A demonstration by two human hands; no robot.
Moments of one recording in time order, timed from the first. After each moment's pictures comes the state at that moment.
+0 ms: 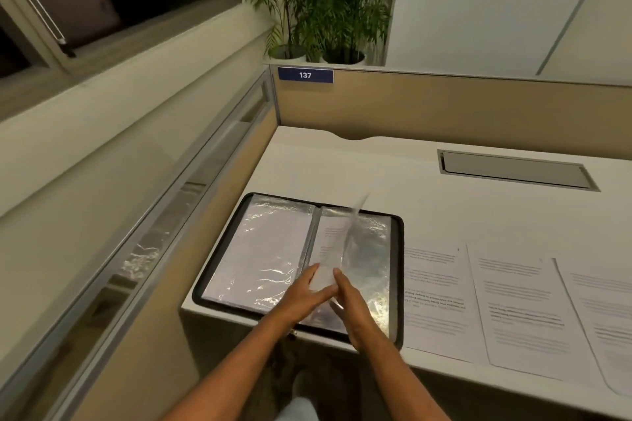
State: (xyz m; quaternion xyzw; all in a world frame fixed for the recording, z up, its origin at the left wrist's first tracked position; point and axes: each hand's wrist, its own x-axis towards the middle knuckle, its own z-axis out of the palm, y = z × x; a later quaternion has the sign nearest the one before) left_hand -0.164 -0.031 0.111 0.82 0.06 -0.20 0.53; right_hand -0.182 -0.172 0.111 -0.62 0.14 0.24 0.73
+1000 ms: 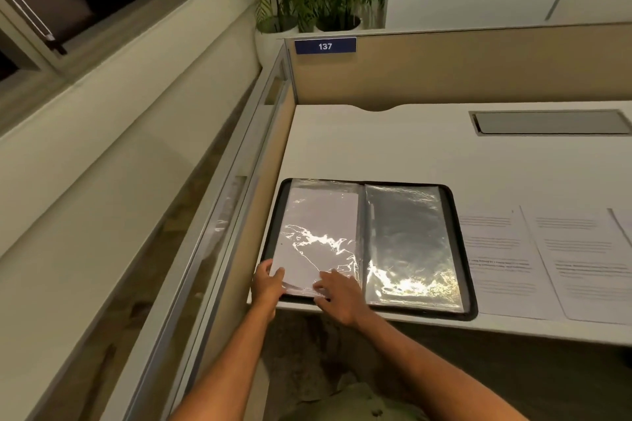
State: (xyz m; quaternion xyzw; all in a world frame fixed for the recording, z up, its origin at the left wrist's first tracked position) left_hand -0.143 0.195 0.040 0.74 0.34 -0.10 0.57; right_hand -0.167 -0.003 0.035 -0.92 -0.13 0.24 0.29
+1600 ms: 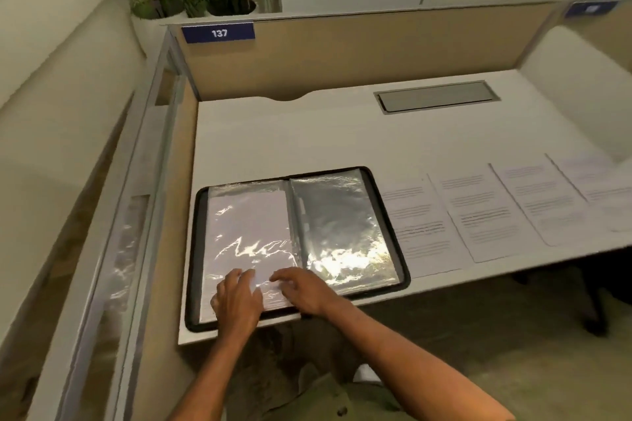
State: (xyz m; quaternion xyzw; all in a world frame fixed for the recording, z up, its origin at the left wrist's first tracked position) left_hand -0.141 0.145 0.026 0.97 0.02 -0.12 0.21; right_hand -0.154 -0.039 0.046 -0.87 -0.02 0.22 0.45
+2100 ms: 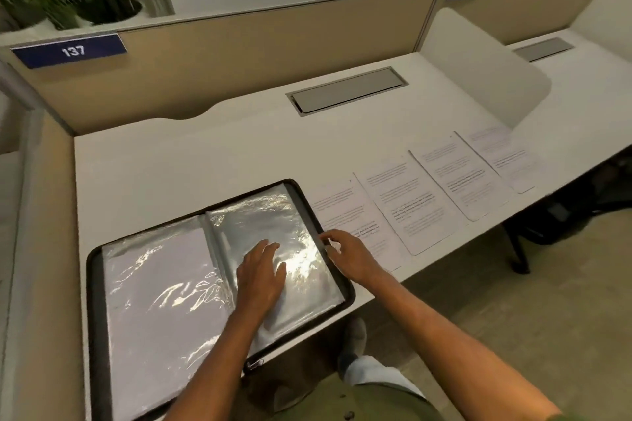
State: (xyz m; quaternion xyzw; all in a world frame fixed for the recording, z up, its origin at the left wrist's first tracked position) left_hand -0.068 -0.054 0.043 0.93 -0.21 -0.15 0.28; right_hand -0.152 -0.270 0.064 -0.88 0.22 0.06 0.41
